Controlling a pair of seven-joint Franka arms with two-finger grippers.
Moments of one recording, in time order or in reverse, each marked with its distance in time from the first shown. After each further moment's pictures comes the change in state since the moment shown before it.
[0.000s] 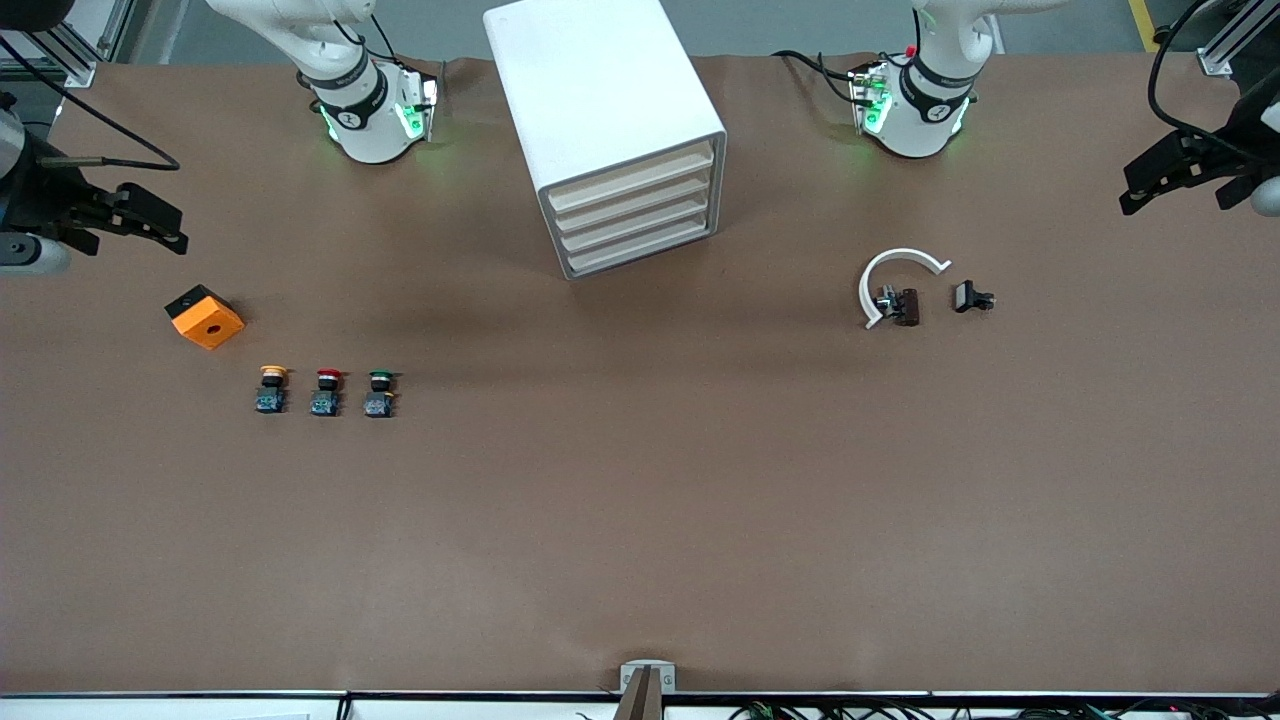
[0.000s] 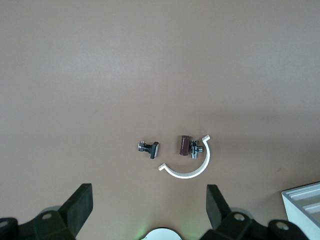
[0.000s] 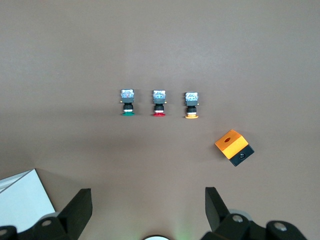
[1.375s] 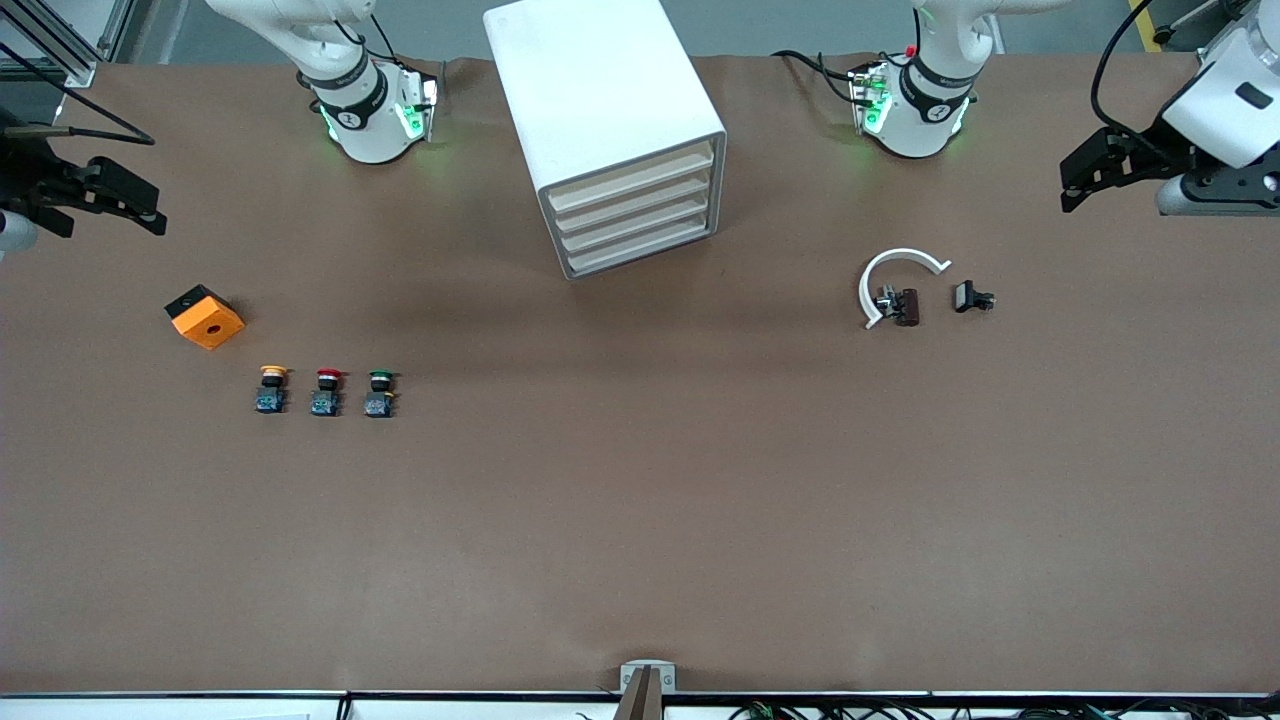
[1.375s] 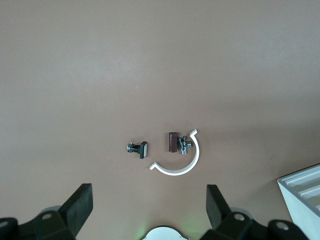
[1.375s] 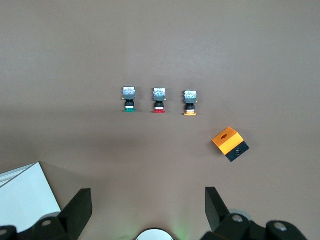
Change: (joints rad) left arm -0.046 0.007 -0.058 -0.007 0.000 0.000 0.002; right arm 0.010 0.003 -0.005 0.077 0.000 -0.073 -0.008
